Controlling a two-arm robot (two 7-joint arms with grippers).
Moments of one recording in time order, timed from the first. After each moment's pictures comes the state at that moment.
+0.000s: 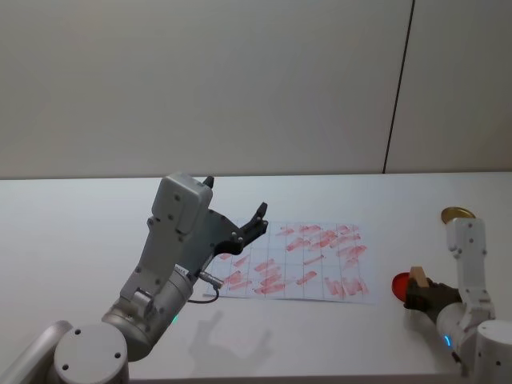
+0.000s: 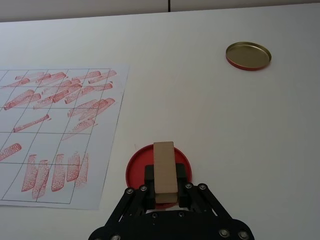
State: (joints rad) left arm -0.24 0.38 0.45 -1.63 -0.20 0.01 -0.01; right arm 0.35 0.12 -0.24 -1.07 0.28 0.30 -0.11
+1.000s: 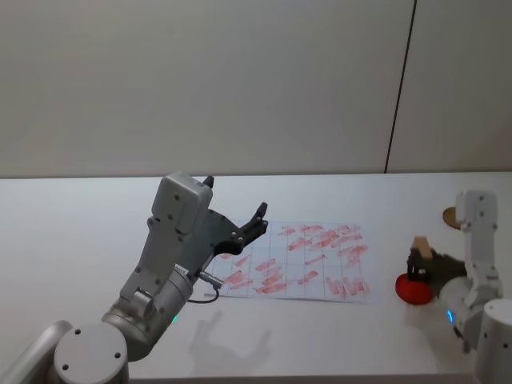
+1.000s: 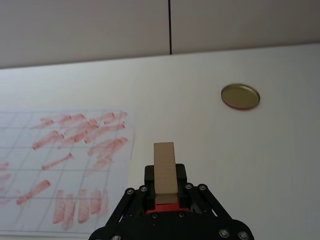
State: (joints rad) left arm -0.24 0.38 0.45 -1.63 -0.20 0.01 -0.01; right arm 0.32 0.12 -0.22 -1.23 0.29 0.33 -0.15
